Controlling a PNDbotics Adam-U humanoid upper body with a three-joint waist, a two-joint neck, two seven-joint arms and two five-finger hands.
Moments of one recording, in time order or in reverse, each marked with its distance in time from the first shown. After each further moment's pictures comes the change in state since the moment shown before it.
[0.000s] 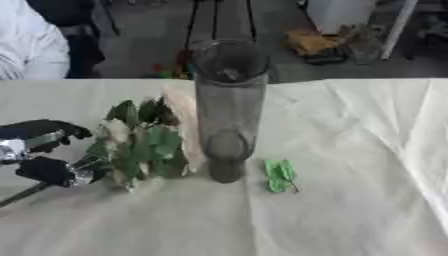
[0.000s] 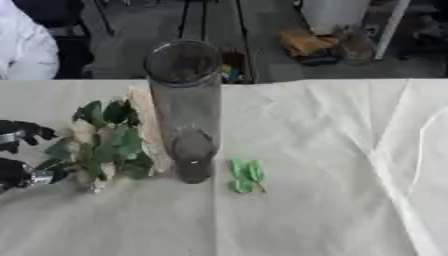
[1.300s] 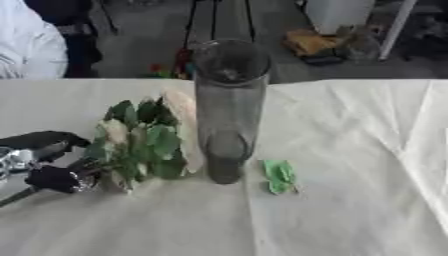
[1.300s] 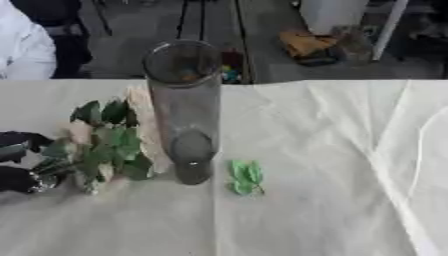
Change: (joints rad) left arm -0.009 -0.038 -0.013 0.088 -0.045 -0.016 0.032; right arm 0.000 0.003 0.001 0.000 -0.003 0.002 0.002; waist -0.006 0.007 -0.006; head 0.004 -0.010
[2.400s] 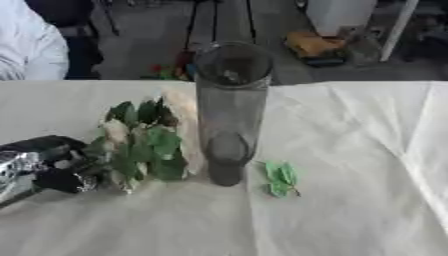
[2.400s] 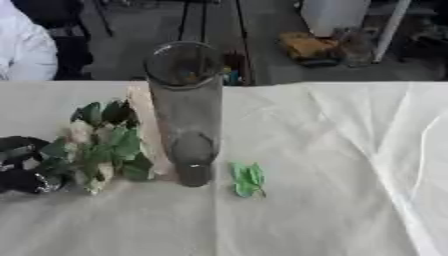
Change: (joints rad) left arm -0.020 -0.019 -0.002 0.069 0.012 0.003 0.021; right arm 0.001 0.008 0.000 0.000 -0.006 0.004 0.004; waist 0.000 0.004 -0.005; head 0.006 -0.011
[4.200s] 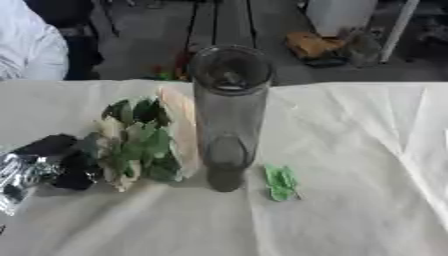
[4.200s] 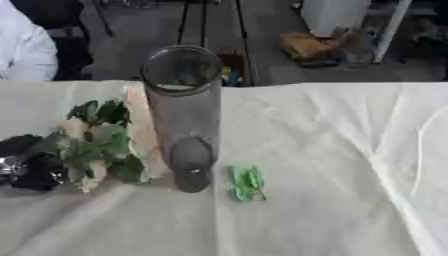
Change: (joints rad) left arm -0.041 -0.049 -0.047 0.081 -0.098 0.036 0.151; right arm 0.010 0.009 0.006 0.000 -0.002 0.012 0.011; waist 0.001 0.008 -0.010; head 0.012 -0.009
